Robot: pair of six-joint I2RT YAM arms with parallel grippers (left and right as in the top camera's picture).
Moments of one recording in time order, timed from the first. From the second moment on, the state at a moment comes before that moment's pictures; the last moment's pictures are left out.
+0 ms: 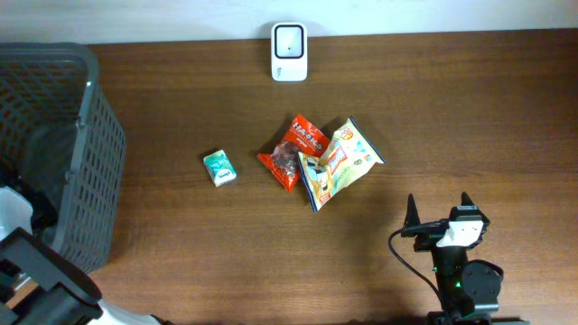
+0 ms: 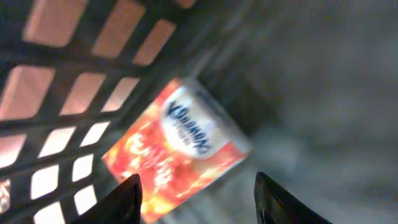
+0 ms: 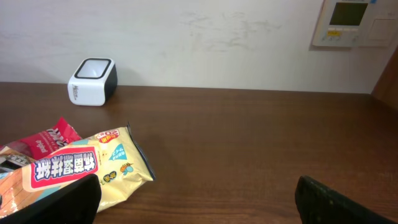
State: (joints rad) left arm 0.76 1.82 1.22 -0.60 -0.35 0.18; right arm -0.01 0.01 0.01 -0.08 0.00 -0.03
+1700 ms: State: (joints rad) left arm 0.15 0.84 1.24 -0.66 0.49 -0.07; right arm -0.01 0.01 0.01 -0.08 0.00 -0.03
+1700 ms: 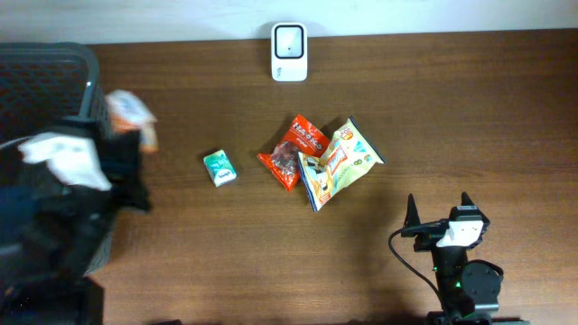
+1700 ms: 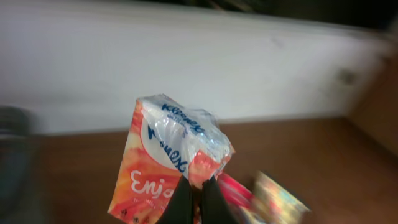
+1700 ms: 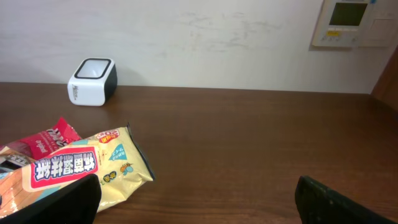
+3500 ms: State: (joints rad) left arm -0.44 1.33 1.58 -1.05 -0.08 -0.12; right arm -0.01 0.01 0.01 -0.08 0.00 -0.03
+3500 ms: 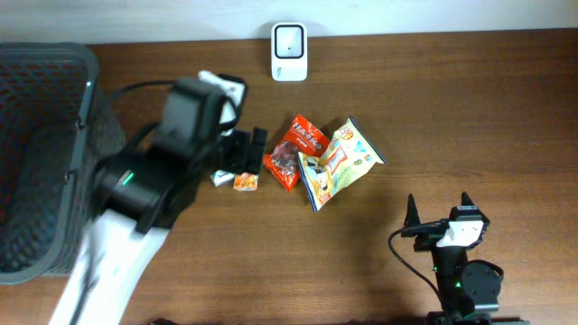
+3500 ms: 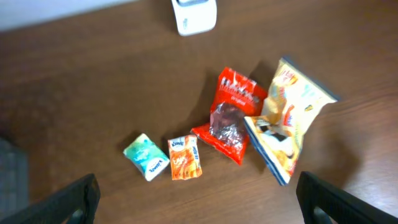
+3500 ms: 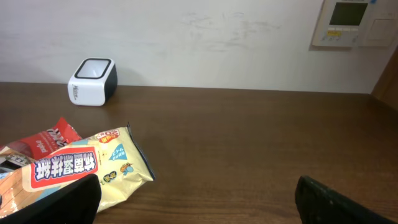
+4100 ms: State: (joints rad) left arm -0.44 0.73 1.59 -1.40 -0.10 -0.12; right arm -0.01 0.01 0.01 -0.08 0.00 -0.03
